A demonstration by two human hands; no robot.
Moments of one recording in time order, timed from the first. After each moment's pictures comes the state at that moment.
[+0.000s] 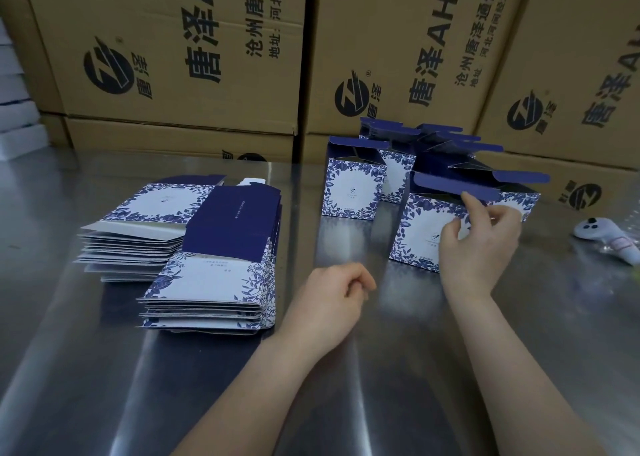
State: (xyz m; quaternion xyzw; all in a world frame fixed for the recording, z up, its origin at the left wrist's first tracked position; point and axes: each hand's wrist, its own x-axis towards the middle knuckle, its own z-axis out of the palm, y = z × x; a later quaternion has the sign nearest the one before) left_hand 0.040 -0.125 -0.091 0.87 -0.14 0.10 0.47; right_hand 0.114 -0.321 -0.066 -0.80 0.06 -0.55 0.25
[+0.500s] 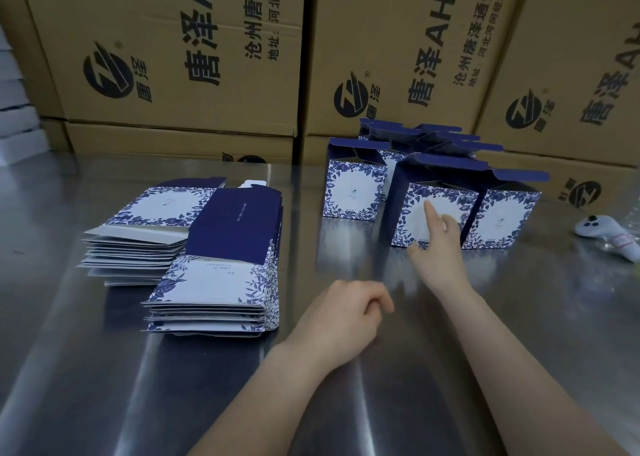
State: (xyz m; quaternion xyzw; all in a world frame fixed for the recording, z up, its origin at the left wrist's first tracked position) left_hand 0.030 -0.132 -0.088 0.90 -0.18 0.03 0.39; right_hand 0.143 -0.318 -0.090 -0.91 0.00 -0.24 0.33
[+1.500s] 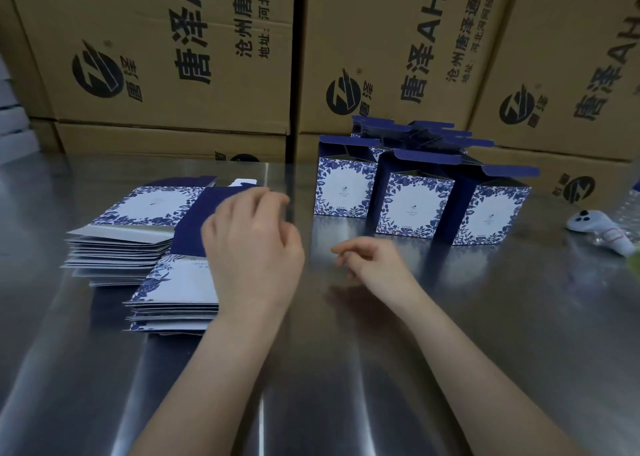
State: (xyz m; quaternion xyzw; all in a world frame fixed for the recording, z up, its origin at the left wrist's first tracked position) left_hand 0.025 -0.093 -0.040 0.84 0.03 0.47 0.27; right_hand 0.099 -0.252 -0.083 -0.82 -0.12 -0.05 0.56
